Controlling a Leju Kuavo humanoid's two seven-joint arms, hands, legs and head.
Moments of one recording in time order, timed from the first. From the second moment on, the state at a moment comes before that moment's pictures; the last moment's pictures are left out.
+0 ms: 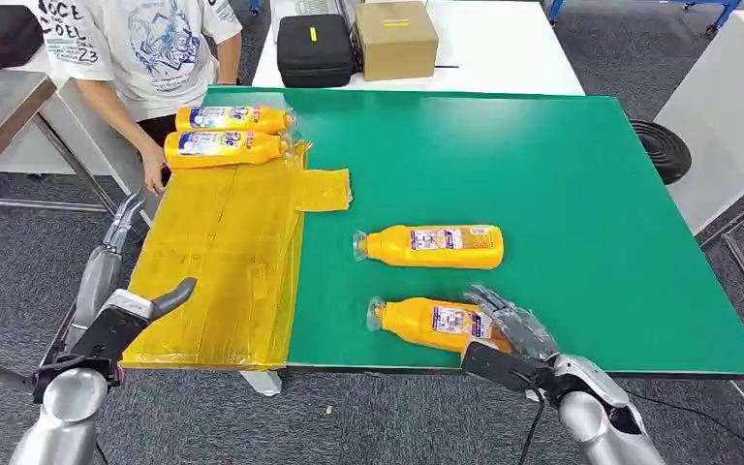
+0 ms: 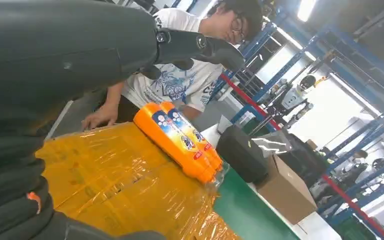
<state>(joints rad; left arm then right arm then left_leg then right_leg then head) -0.11 0.09 -0.02 -1.54 -0.54 0.03 -0.43 -0.06 -0.29 0.28 -1.40 0.67 0.25 -0.23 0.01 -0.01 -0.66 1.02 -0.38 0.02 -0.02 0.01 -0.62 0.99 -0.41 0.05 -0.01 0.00</state>
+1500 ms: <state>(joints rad) -0.13 0.09 -0.01 -1.47 -0.48 -0.04 -0.41 -0.17 -0.28 0.21 -1.20 0.60 0.35 -0.22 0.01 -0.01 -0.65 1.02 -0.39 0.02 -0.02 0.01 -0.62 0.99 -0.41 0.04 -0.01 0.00</state>
